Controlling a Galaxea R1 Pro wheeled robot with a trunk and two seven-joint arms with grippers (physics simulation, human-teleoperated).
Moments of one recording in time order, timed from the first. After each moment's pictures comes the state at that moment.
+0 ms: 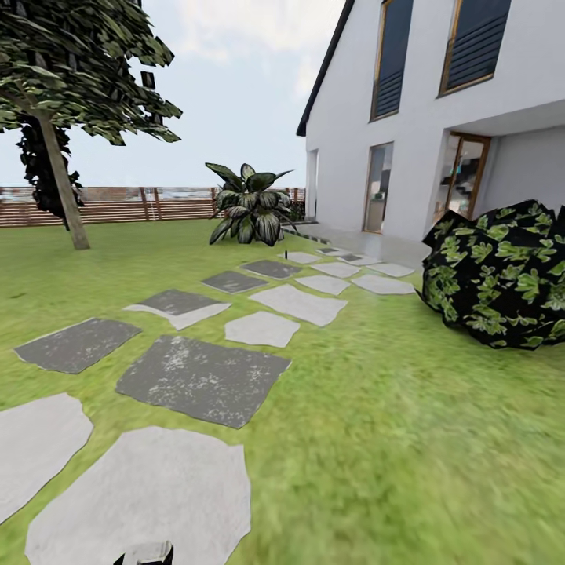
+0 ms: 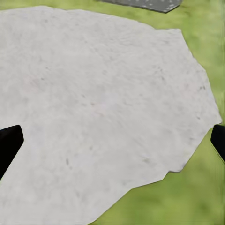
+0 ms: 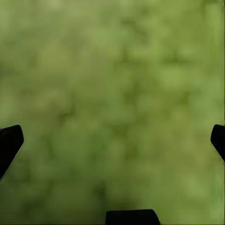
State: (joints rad) left arm -0.18 0.06 0.11 -0.48 0.00 -0.27 -0.01; right arm -0.01 -0.01 -0.04 -0.51 -0.01 -0.01 0.01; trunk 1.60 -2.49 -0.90
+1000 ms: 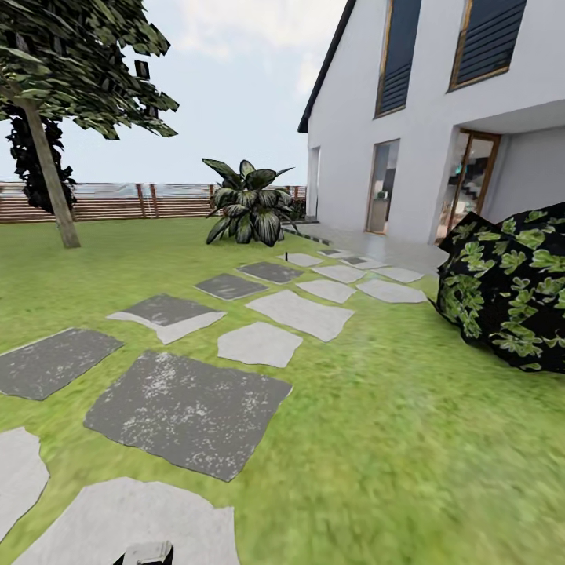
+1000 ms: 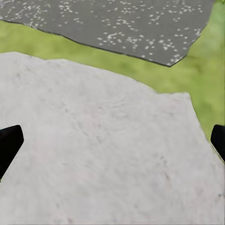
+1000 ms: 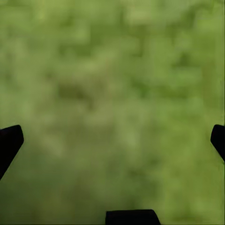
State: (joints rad) left arm -0.18 0.06 0.11 -0.48 0.00 -0.27 -0.01; right arm -0.01 -0.01 -0.04 -0.51 -0.01 -0.01 0.01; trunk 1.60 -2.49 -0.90
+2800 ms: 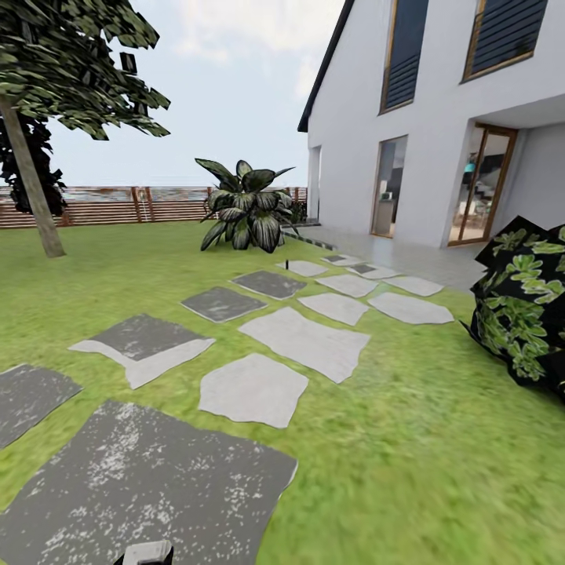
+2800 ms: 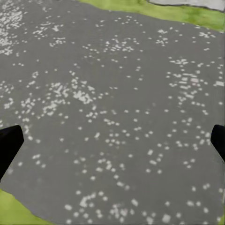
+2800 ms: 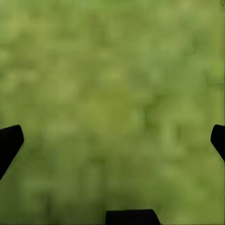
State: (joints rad) left arm -0.18 0.06 0.11 -0.48 0.00 -0.27 -0.01; right arm -0.01 -0.01 -0.04 -0.51 -0.01 -0.01 0.01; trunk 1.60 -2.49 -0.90
